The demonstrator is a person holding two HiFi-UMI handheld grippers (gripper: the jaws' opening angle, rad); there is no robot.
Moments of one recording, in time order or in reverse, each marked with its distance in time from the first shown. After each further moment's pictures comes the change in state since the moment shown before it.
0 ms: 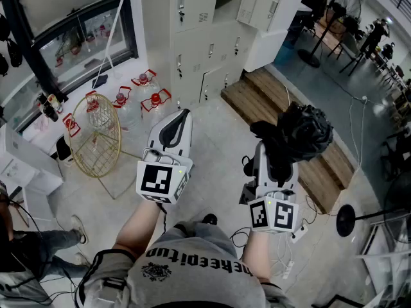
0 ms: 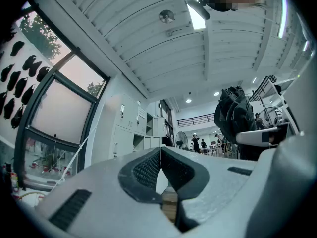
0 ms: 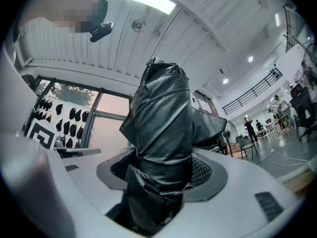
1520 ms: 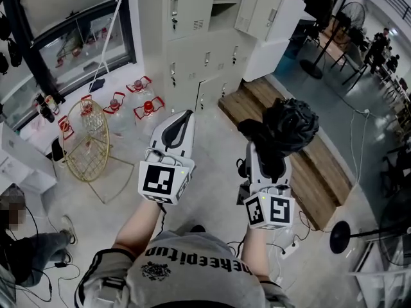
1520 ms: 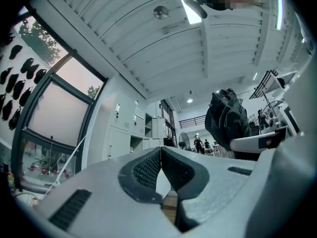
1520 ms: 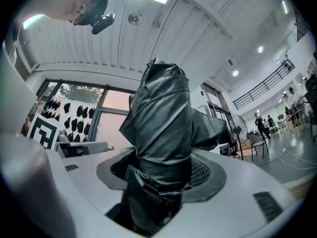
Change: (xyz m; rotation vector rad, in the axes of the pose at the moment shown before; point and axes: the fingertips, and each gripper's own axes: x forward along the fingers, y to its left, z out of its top) left arm 0.087 -0.040 -0.016 0.030 -0.021 0.038; right arm 0.071 -0.066 -0.023 -0.008 0.064 0.129
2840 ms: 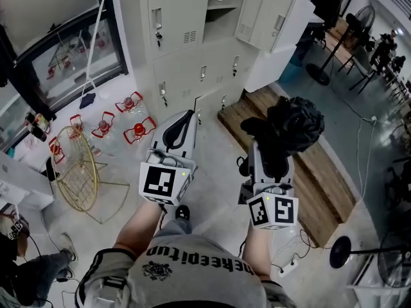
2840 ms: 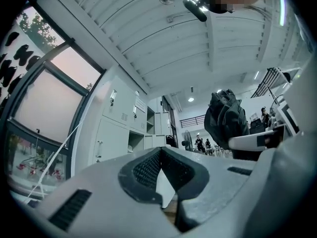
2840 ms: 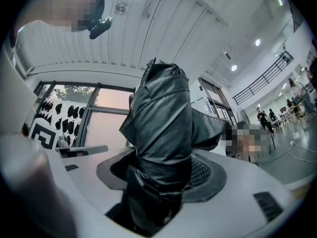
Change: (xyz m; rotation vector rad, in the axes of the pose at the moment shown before) left arm 0.209 0.060 -0.067 -0.005 -0.002 -0.005; right arm 0.203 -0.096 -0.048 0.044 -0.011 0.009
